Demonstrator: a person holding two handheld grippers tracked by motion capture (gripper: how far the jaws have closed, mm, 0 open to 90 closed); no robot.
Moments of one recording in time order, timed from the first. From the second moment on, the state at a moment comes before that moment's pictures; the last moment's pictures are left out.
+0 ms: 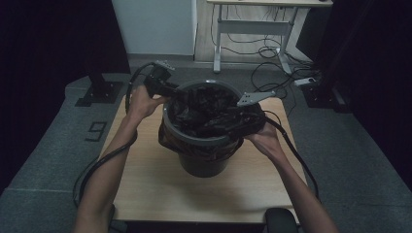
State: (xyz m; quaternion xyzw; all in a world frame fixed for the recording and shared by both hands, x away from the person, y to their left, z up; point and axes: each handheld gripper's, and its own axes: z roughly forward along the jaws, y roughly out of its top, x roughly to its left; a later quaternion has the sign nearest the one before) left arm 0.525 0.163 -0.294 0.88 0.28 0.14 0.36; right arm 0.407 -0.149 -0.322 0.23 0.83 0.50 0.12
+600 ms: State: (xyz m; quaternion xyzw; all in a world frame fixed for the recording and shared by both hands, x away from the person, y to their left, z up) left arm 0.530 0.161 -0.294 0.89 0.28 0.11 0.35; right arm 0.445 -0.166 -0.319 0.15 0.86 0.48 0.13
